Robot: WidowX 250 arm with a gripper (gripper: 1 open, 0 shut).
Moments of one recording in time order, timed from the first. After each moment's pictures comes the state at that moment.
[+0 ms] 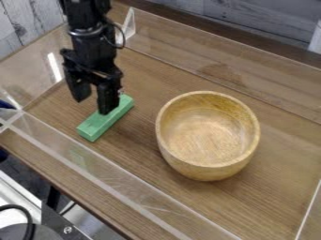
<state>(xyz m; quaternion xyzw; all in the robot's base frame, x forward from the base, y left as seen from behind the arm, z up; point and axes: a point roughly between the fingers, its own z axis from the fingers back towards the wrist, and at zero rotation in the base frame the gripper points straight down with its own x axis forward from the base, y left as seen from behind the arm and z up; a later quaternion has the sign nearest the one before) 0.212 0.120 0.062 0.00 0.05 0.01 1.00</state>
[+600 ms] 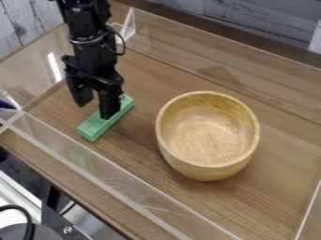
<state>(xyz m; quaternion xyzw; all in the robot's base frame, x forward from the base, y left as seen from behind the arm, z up) 0.213 0.121 0.052 -0.01 0.04 0.01 1.00</state>
